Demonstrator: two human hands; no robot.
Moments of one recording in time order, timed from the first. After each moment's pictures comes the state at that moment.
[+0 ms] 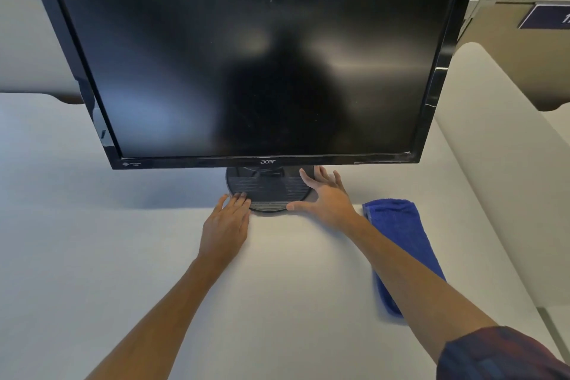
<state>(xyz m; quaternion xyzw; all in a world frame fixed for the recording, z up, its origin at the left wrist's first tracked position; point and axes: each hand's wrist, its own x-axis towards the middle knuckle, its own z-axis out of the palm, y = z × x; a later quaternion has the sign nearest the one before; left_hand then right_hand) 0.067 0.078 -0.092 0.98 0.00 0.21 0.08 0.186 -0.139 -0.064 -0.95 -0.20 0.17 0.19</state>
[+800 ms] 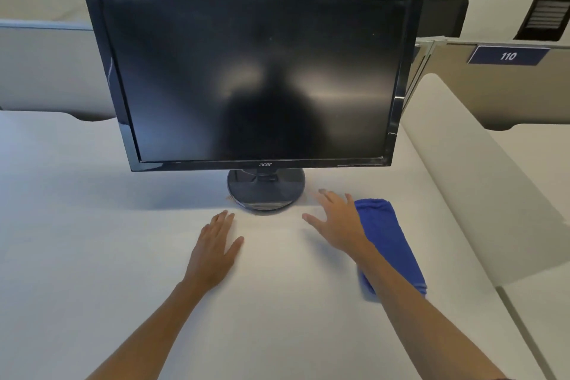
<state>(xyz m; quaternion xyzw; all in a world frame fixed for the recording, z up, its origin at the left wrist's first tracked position) -0.001 0.087 -0.095 0.97 0.08 0.04 0.22 0.129 -0.181 -0.048 -0.97 -0.22 0.02 0.13</state>
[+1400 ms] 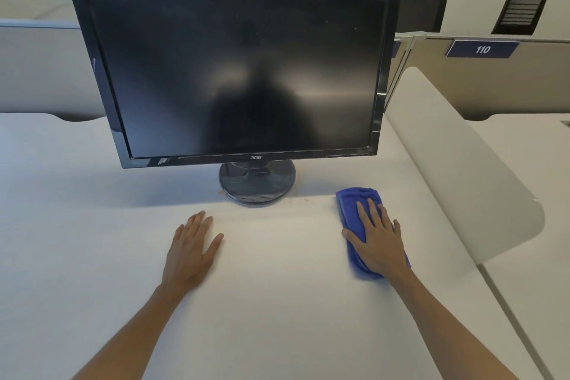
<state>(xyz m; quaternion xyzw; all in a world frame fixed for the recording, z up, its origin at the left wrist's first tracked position) -0.024 0.111 -0.099 0.98 0.10 0.07 0.17 0.083 -0.284 -0.082 -1.00 -0.07 0.02 0.04</state>
